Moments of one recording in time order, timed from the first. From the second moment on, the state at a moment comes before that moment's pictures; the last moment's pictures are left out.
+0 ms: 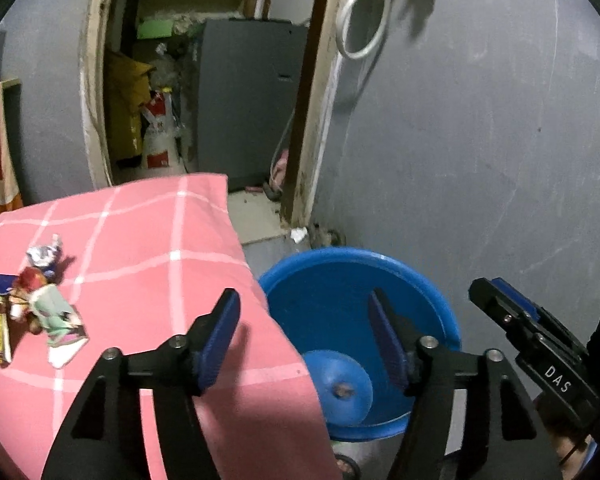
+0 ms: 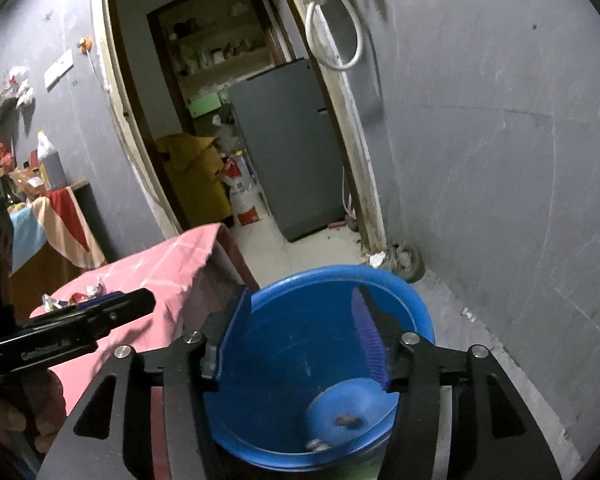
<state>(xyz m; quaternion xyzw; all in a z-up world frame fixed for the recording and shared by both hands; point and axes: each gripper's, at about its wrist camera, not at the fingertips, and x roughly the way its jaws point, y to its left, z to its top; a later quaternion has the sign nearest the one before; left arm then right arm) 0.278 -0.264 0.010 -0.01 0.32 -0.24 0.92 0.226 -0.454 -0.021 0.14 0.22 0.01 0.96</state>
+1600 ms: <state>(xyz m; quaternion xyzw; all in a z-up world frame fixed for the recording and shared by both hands) 0.117 0.031 0.066 -0.06 0.09 0.06 0.99 0.182 -0.188 0.055 0.06 0.02 0.20 0.98</state>
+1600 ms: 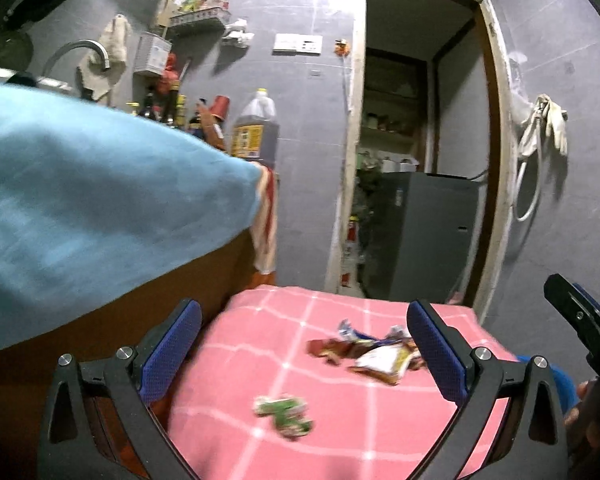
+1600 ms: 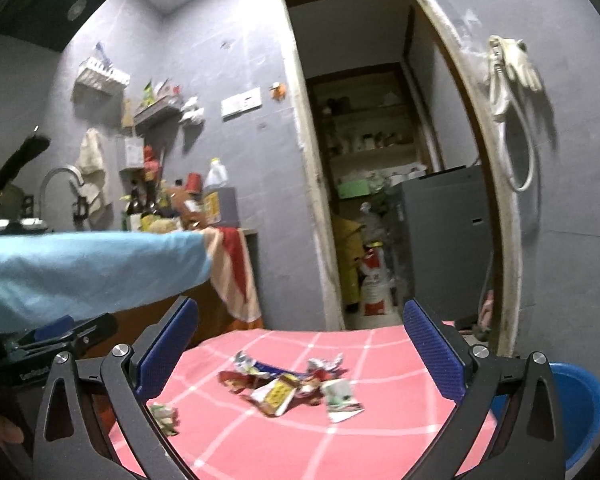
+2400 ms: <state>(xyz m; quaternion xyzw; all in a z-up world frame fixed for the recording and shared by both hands) 0.156 0.069 -0.015 -0.08 0.28 0.06 0.95 0.237 -0.132 0.006 -0.02 0.18 0.24 0.95</state>
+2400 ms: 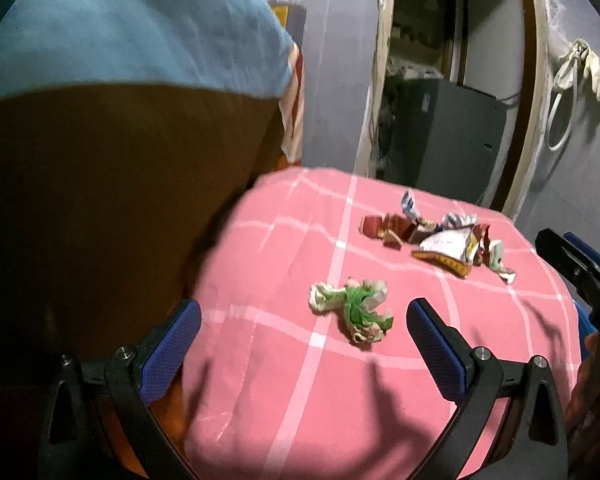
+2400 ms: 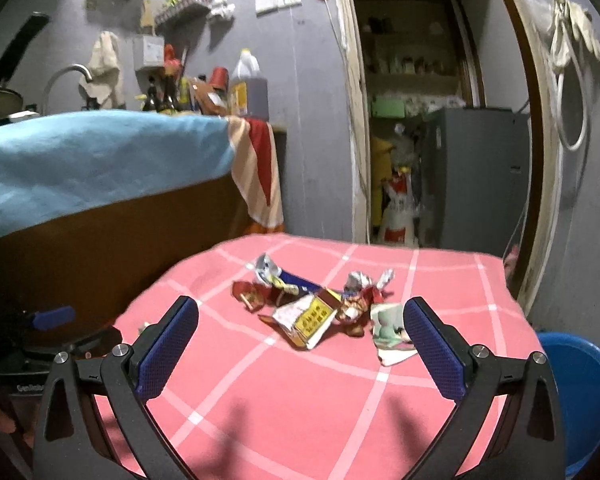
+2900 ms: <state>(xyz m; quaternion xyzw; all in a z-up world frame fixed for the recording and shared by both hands) 0.185 0.068 -0.025 -0.11 0.35 0.00 0.93 0.292 -0.109 -0.019 -0.02 0.31 0.25 0.92</state>
